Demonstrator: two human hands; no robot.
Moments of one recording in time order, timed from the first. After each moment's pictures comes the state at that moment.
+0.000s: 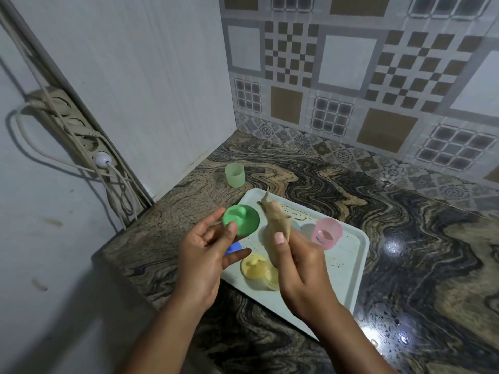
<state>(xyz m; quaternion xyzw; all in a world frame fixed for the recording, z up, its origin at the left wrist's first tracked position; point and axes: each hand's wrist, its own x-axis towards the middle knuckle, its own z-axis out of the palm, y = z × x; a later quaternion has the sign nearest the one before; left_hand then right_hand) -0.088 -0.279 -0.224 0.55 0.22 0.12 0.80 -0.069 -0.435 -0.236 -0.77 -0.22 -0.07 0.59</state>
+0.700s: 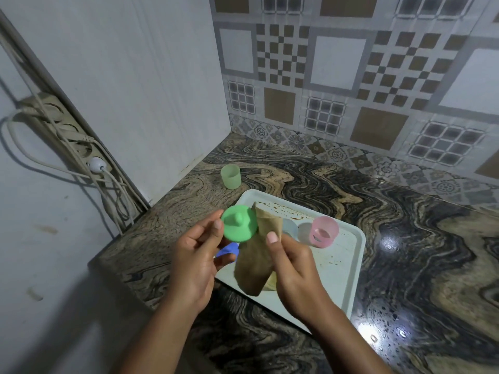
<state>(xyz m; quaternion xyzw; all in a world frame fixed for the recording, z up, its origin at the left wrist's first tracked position) -0.091 -0.270 -0.225 0.55 0.23 0.10 0.80 -0.071 -0.427 -0.242 -0.71 -0.15 0.03 0.69</state>
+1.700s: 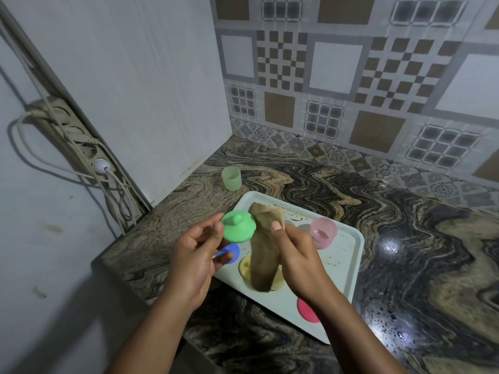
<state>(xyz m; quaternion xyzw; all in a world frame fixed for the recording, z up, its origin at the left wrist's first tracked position) -0.092 -0.267 -0.227 0.56 0.22 0.07 0.80 -0.050 -0.434 -0.245 -0.73 -0.12 0.05 0.67</state>
